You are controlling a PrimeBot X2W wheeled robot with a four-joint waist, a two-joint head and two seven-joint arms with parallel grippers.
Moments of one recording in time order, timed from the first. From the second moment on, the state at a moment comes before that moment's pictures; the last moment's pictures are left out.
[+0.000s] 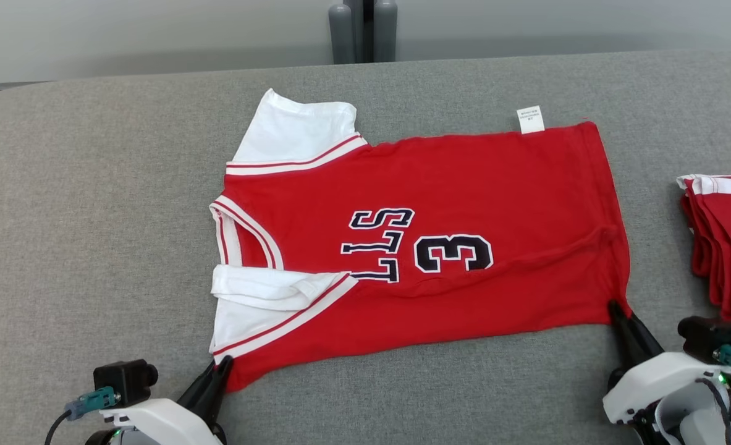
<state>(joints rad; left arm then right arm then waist) -0.06 0.33 -0.43 0.25 -0.87 0.06 0.03 -0.26 -0.17 0.13 0.66 0.42 0.13 -0.21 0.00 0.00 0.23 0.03</state>
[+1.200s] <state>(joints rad) -0.07 0.44 -0.31 -0.12 -0.64 0.25 -0.20 -0.02 -0.09 -0.10 -0.02 0.22 0.13 -0.15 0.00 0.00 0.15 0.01</state>
